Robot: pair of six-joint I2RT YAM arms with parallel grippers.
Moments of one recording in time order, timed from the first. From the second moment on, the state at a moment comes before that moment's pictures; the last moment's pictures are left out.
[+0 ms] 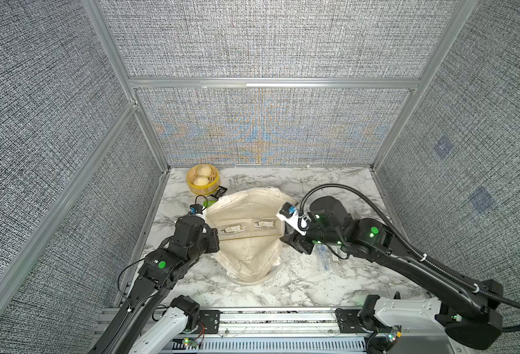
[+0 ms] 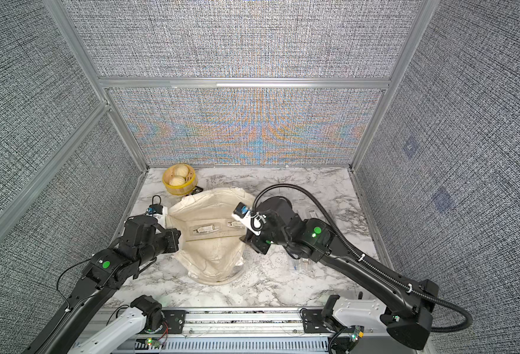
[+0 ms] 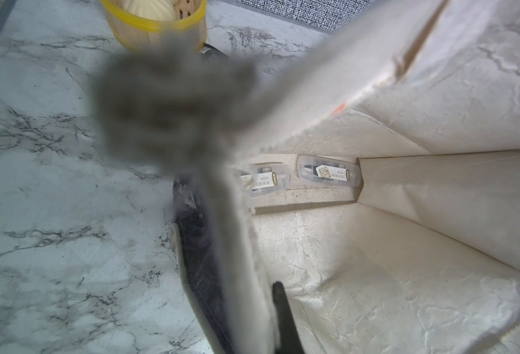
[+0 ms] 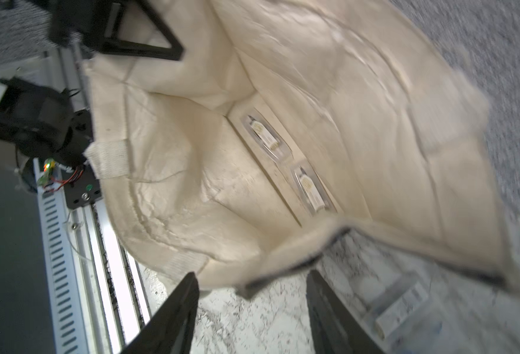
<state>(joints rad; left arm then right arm) -0.48 0.73 0.88 -0.87 -0.07 -0.49 0.97 1.20 1.29 -0.74 -0.07 -0.24</state>
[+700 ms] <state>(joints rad) -0.48 0.78 0.94 -0.94 -0.14 -0.53 0.96 2.07 1.72 -0.60 -0.14 -0.89</state>
